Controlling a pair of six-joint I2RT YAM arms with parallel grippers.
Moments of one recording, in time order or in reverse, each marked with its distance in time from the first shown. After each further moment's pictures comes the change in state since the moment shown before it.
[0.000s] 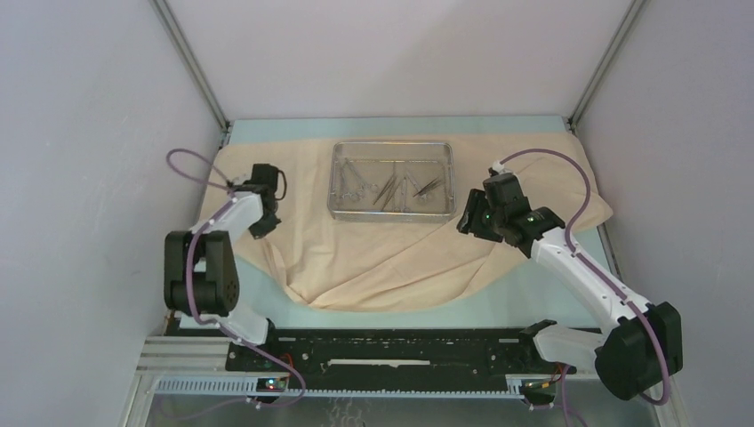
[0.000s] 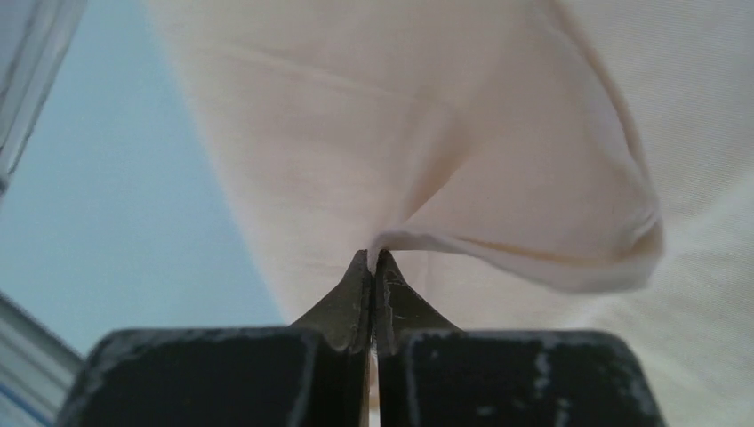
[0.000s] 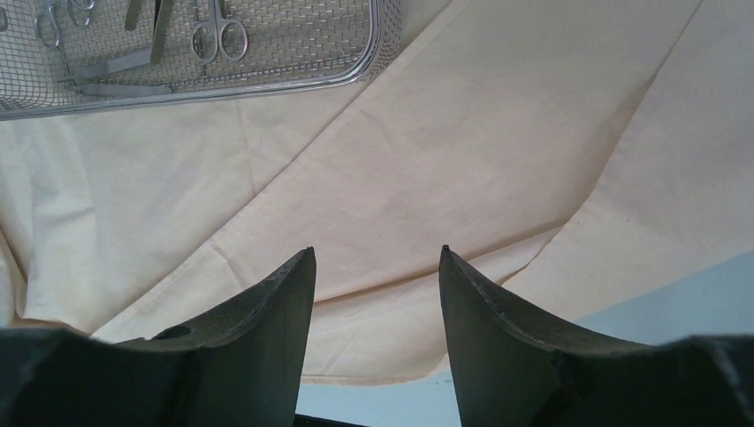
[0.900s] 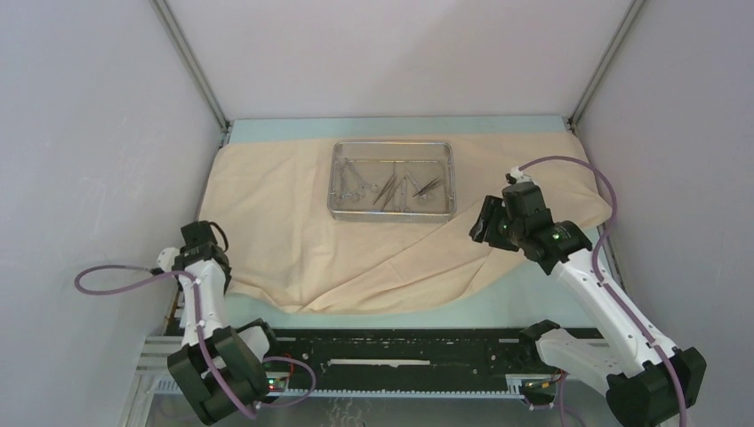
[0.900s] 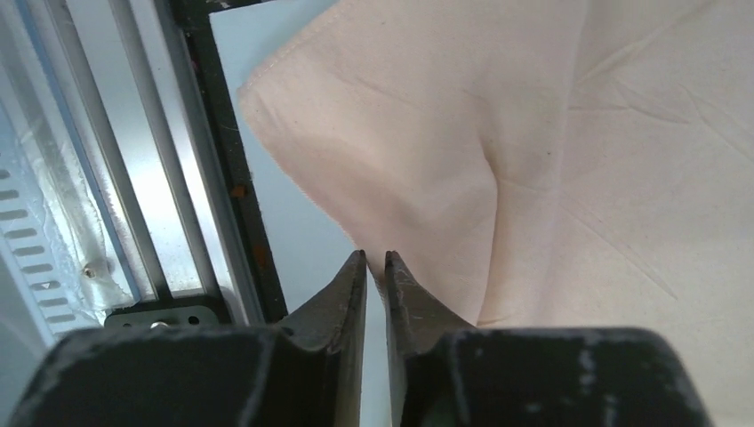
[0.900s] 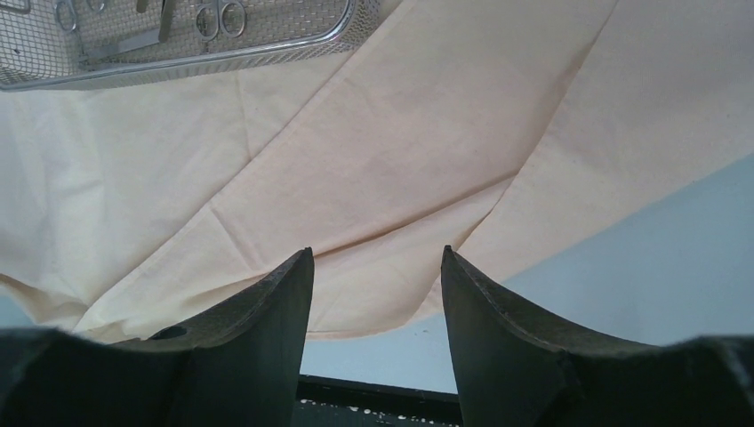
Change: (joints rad) left arm 0.525 -0.642 -0.397 -0.222 0.002 -0.251; right arm -0.020 -0.186 0.000 -0.153 0.004 -0.021
